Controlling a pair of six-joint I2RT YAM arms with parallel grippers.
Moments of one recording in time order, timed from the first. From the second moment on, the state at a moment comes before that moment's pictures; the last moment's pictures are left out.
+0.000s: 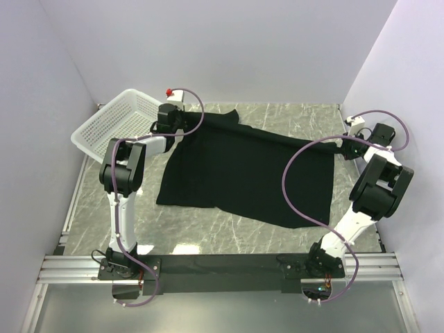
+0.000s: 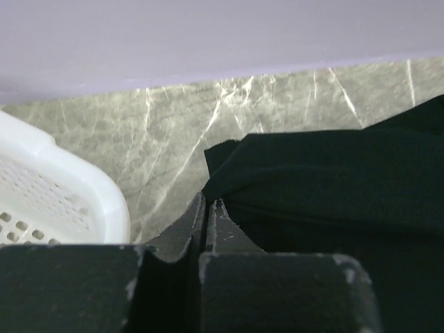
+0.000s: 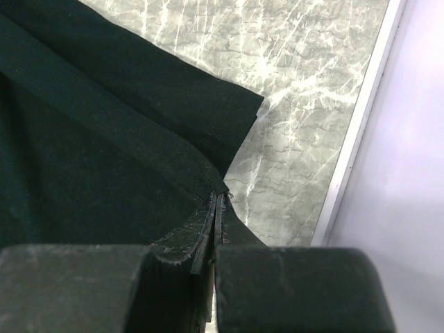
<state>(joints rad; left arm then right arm) -0.24 2.17 1.42 0.50 -0.07 -0.06 -0.55 1.87 1.25 -0.23 -0.59 -0.67</state>
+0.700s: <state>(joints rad) -0.24 2.17 1.42 0.42 -0.07 -0.01 -0.56 1.87 1.25 -0.30 -0.60 -0.70</state>
